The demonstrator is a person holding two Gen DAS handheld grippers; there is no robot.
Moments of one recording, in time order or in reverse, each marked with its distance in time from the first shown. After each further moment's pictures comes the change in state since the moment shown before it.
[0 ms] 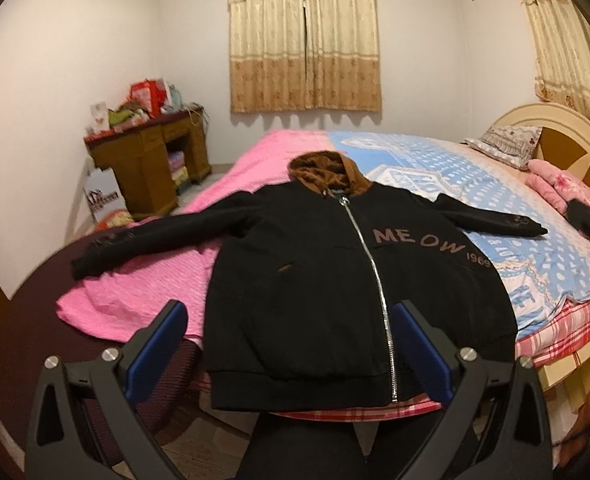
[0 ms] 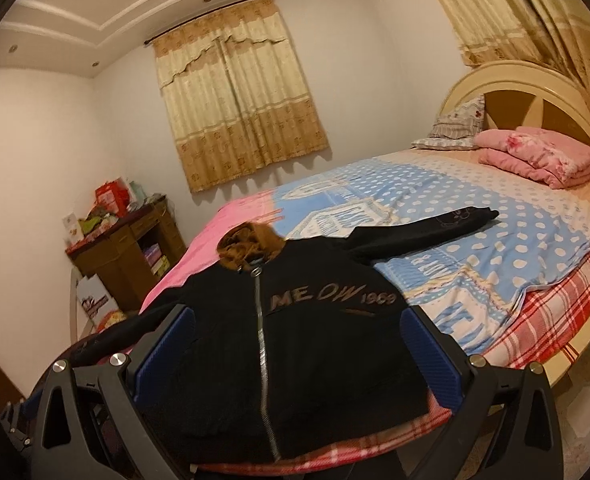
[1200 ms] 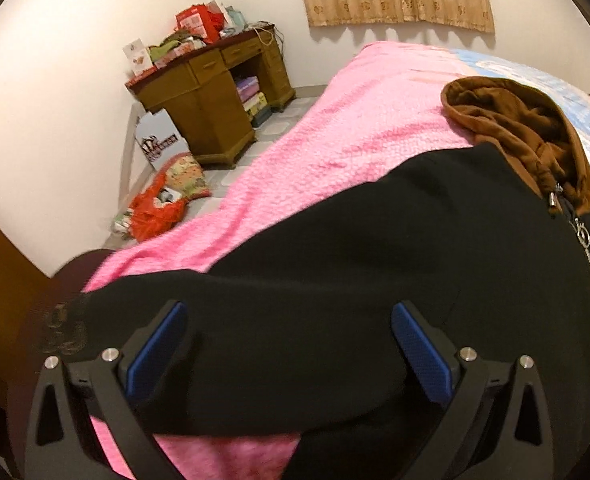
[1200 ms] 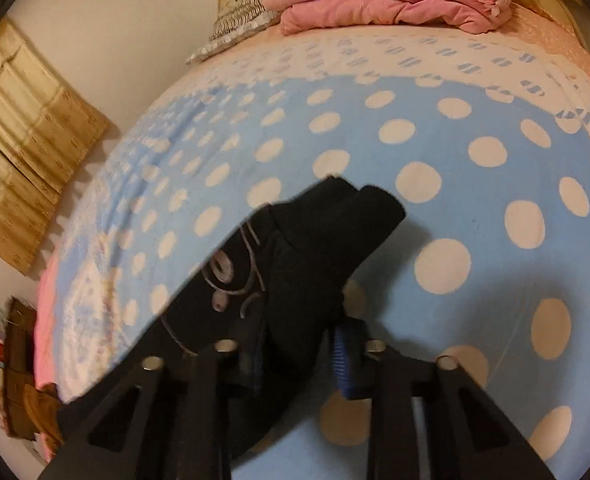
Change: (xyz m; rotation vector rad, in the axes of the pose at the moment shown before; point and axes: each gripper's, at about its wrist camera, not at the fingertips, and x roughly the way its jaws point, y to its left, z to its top) left arm 0.334 0.112 0.148 -0.057 0.321 0.349; right arm 0.393 -0.375 0.129 0.536 0.290 -0.411
